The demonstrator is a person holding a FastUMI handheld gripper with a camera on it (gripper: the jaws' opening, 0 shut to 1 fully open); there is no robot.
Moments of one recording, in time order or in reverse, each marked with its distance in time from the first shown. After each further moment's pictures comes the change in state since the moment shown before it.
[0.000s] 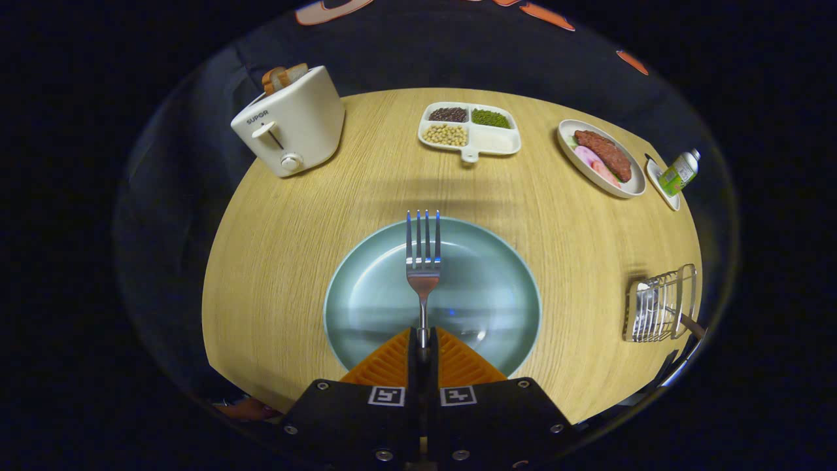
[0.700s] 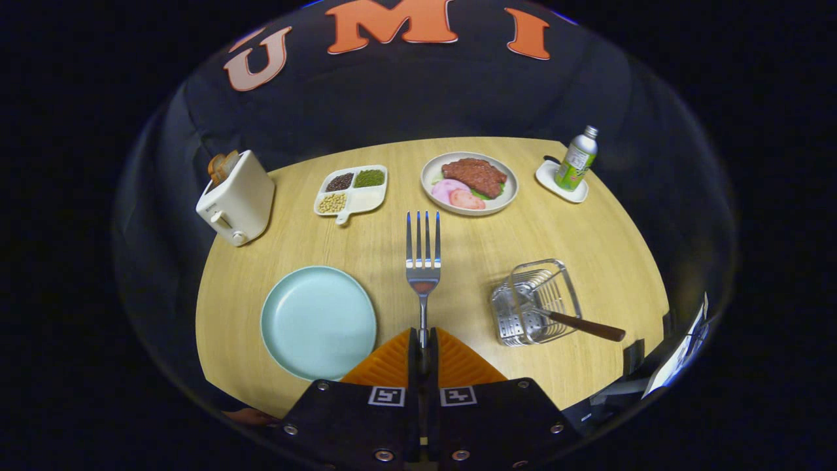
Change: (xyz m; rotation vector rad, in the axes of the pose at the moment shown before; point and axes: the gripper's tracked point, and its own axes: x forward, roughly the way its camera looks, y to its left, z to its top) arm -0.091 -0.178 -0.001 0.174 -0.189 -0.137
